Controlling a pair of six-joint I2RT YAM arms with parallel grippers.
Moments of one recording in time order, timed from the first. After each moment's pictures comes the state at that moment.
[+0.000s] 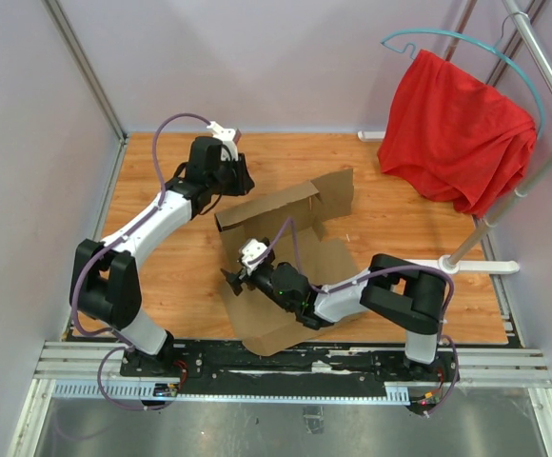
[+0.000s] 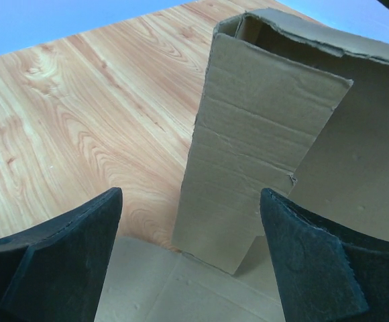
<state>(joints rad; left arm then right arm) -0.36 1.57 1.22 -0.18 0.15 -0.29 1.22 1.84 0.73 1.10 0.34 -0.08</state>
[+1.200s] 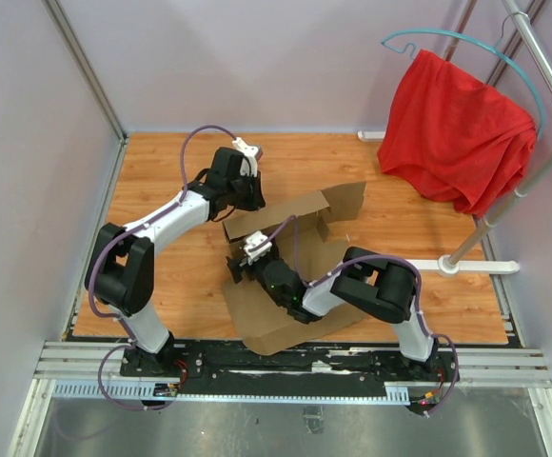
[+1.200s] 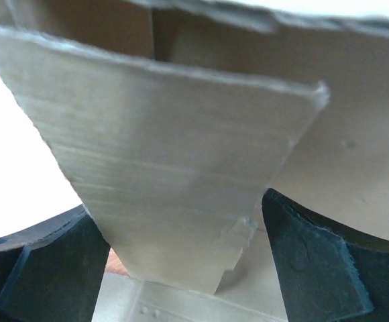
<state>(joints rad) -0.44 1.69 1.22 -0.23 0.18 -0.25 1.16 2.05 0.83 1.16 0.48 0.00</state>
